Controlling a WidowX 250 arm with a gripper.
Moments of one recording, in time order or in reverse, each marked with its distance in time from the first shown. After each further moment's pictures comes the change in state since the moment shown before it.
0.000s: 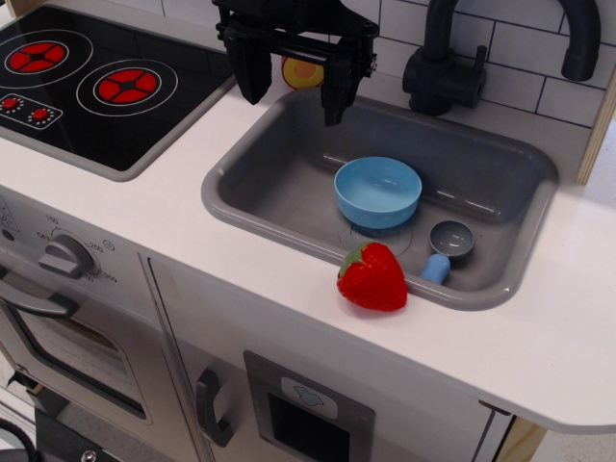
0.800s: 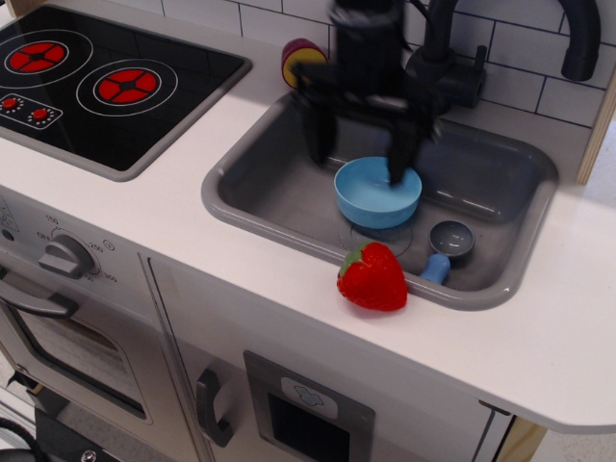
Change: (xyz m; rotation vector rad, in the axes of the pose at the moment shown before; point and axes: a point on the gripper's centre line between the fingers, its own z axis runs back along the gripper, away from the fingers) arm 0.003 -0.049 -0.055 -0.079 0.166 -0.063
